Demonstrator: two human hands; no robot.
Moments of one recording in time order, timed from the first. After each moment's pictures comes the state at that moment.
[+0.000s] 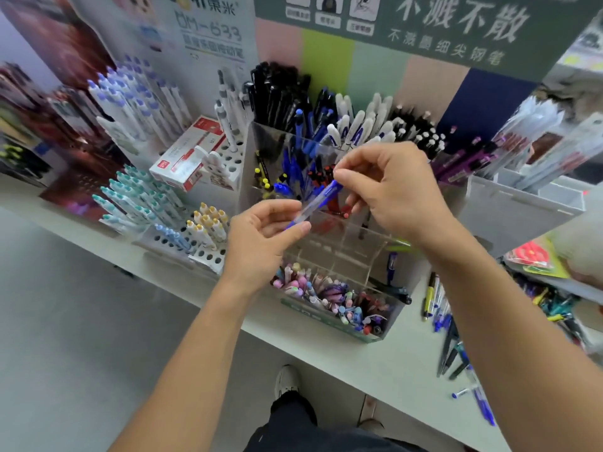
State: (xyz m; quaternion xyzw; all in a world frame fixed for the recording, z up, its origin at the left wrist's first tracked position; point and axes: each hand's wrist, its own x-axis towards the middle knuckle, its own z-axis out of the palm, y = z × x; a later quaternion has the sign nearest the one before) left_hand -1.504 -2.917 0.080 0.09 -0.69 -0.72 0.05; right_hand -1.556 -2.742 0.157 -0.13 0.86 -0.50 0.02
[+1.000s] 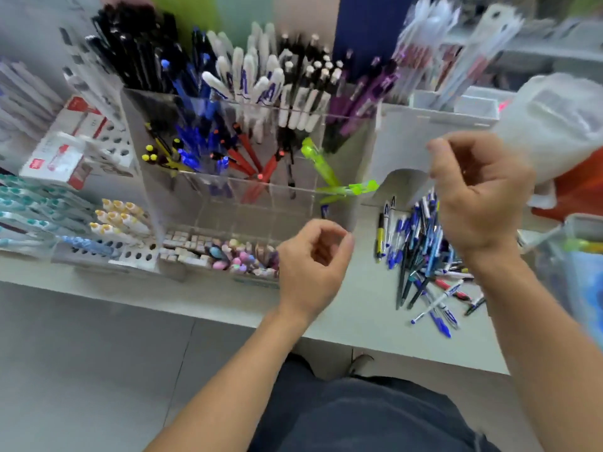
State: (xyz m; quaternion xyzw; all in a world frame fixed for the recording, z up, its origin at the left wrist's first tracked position) left_hand -1.454 -2.776 0.032 -0.05 -0.78 -0.62 0.06; right_hand -1.483 -2.590 0.105 0.05 0.84 -0.44 -0.33
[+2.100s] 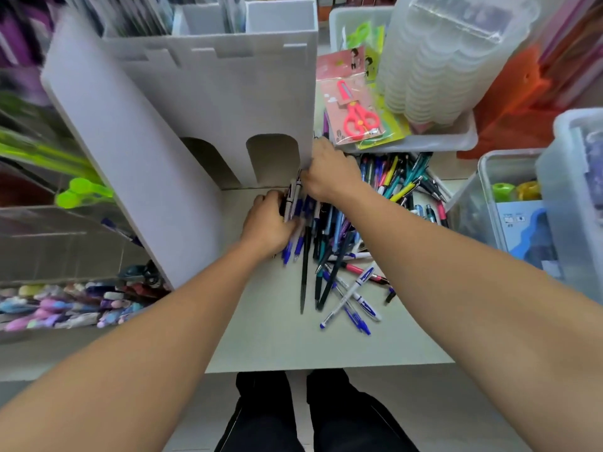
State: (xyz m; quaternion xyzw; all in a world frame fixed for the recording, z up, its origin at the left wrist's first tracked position) left_hand -1.558 -2.601 -0.138 -0.08 -0.94 -0.27 -0.22; right_hand -1.582 -2.444 -0.106 0.10 0.96 -0.19 0.16
